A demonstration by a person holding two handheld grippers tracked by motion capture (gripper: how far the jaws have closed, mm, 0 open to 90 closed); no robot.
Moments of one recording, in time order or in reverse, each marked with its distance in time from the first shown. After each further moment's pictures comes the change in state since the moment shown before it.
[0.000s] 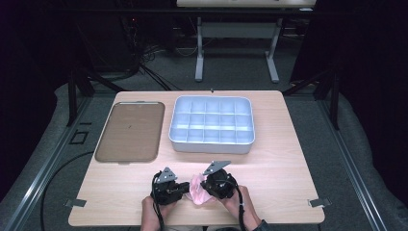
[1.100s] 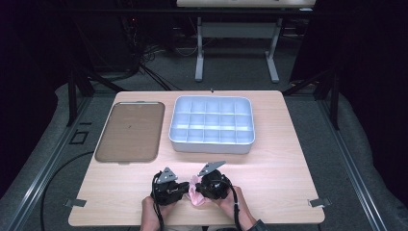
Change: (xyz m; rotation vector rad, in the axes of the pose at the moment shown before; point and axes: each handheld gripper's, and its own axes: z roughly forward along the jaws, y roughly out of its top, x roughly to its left) left arm -0.001 0.000 0.000 -0.002 0.017 0.007; right arm 0.003 0.001 0.021 0.009 0.089 0.001
